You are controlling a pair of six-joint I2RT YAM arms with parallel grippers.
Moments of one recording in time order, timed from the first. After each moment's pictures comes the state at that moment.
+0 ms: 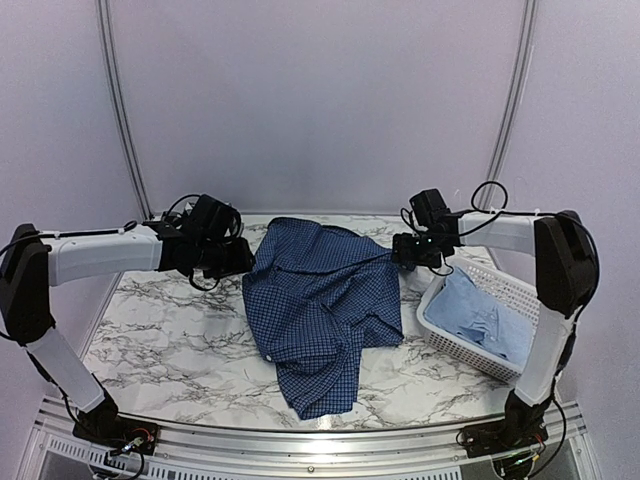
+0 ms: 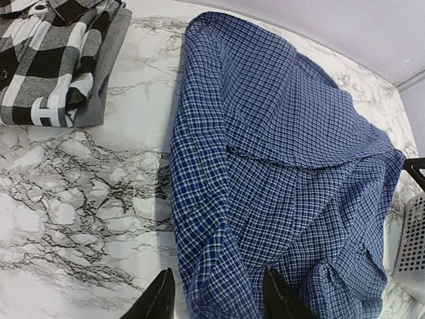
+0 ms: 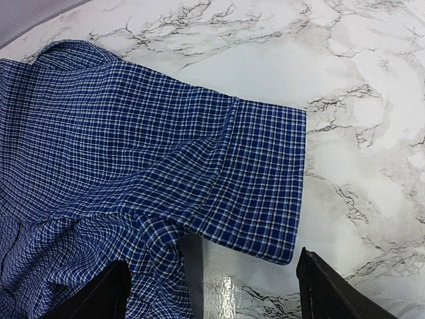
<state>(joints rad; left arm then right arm) -0.65 1.62 1.14 -0.31 -0.15 -0.67 0.37 1.88 1.35 -0.41 0.10 0.41</state>
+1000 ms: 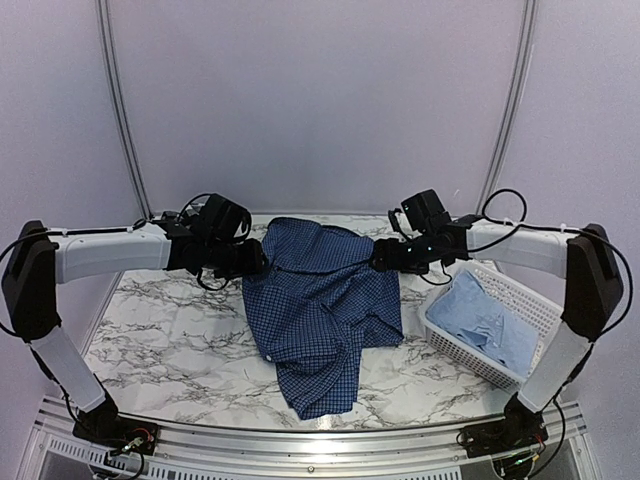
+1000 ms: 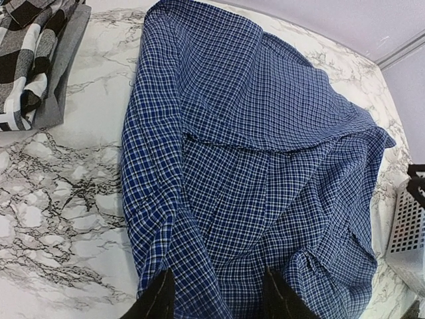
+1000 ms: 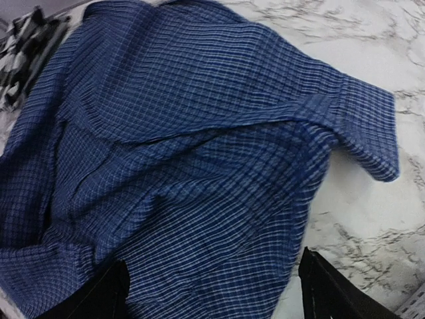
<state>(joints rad) -0.68 1.66 1.19 -0.31 -0.09 -0.64 0.49 1.71 1.23 -0.39 -0.02 0.41</state>
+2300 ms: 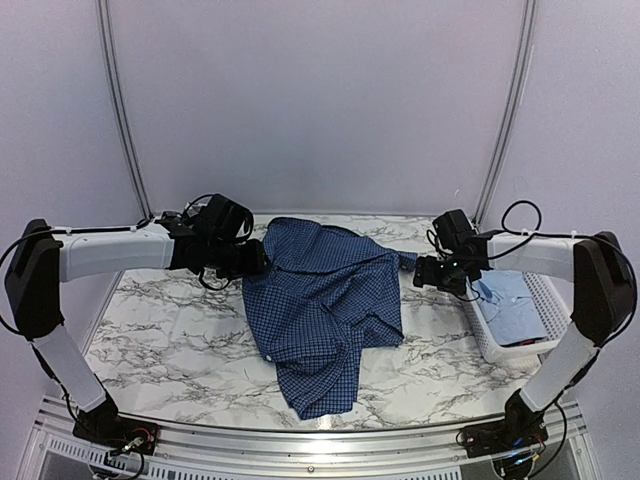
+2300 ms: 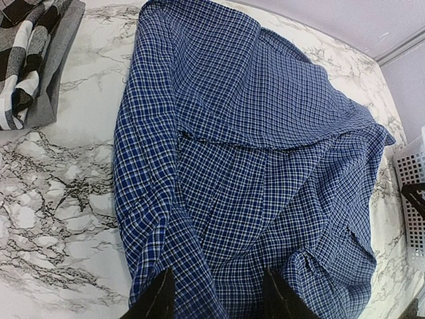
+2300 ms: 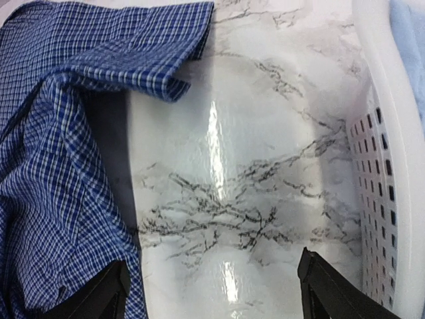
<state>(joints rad) -0.68 1.68 1.20 -0.31 -0.08 -0.64 0.36 1.60 1.02 -0.45 0.11 0.50</state>
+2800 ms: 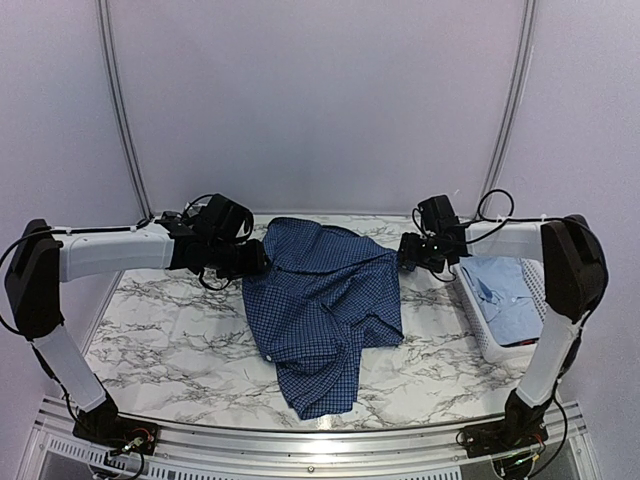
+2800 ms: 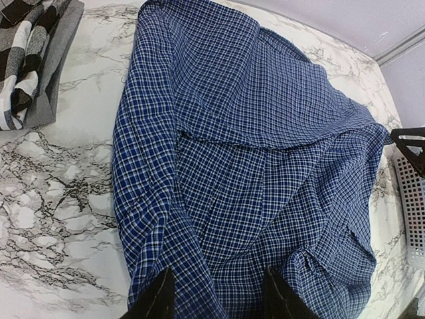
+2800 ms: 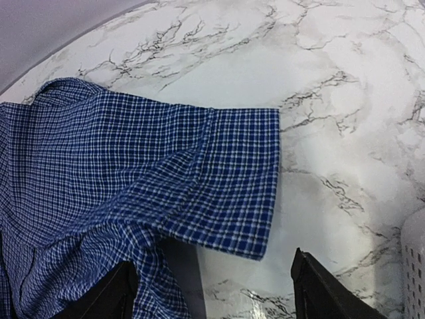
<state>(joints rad) -0.68 1.68 1.20 -0.31 -0.07 -0.64 0.36 1.81 1.20 -0.25 0.12 0.56</state>
